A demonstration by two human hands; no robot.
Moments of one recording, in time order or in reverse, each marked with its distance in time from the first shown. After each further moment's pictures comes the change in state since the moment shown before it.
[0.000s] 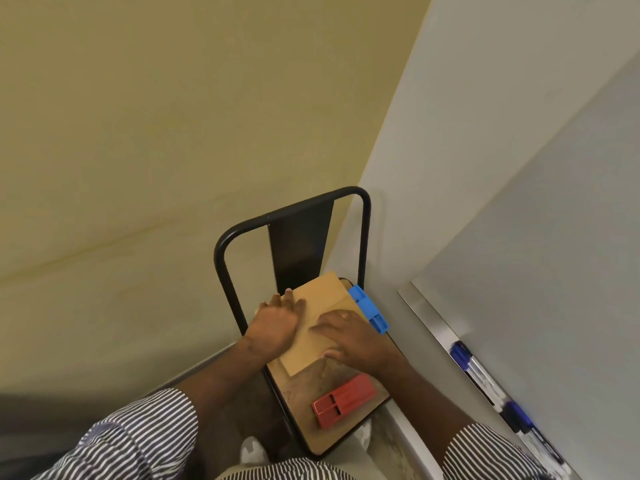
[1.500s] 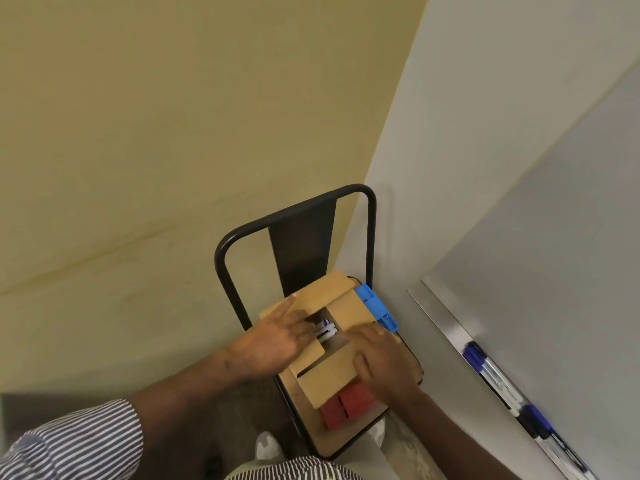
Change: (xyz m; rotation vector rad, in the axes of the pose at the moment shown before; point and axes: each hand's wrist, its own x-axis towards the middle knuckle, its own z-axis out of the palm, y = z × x) left_hand -0.040 -0.018 -0.025 0.292 0.273 0.566; right_hand -0.050 -0.017 0.013 0.122 0.460 0.204
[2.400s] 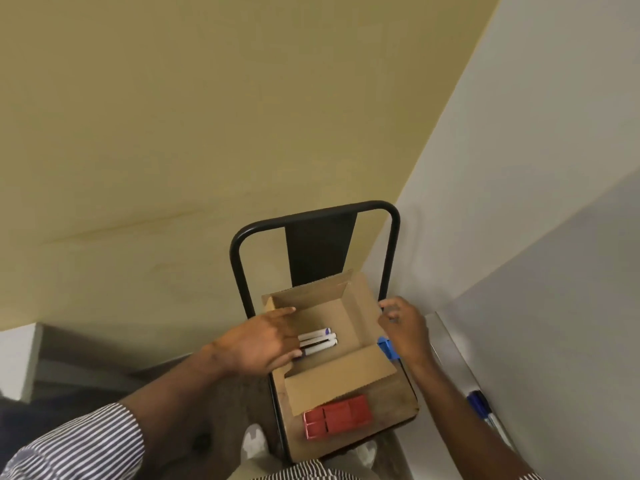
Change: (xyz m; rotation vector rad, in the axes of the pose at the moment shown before) left_hand -0.009 0.016 -0.021 -0.057 0.106 -0.154; right_hand 0.081 0.052 -0.052 0.453 -0.005 0.491
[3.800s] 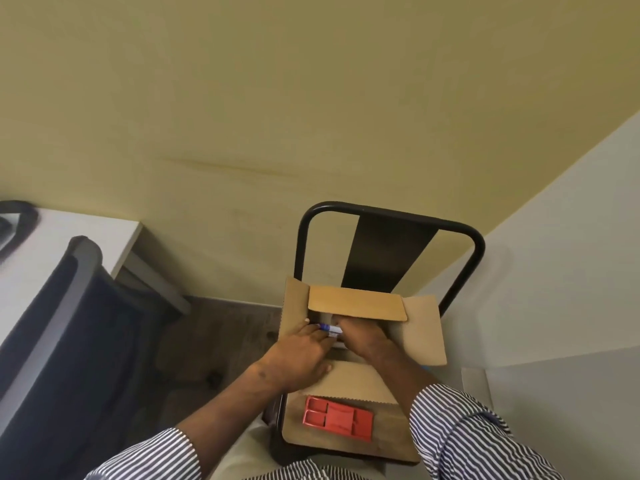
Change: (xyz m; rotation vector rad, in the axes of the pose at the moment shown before) left_hand 0.016 0.094 0.041 -0.429 -0.166 -0.812; right_hand 0.052 0.003 0.147 -1.062 -0.717 -0.772
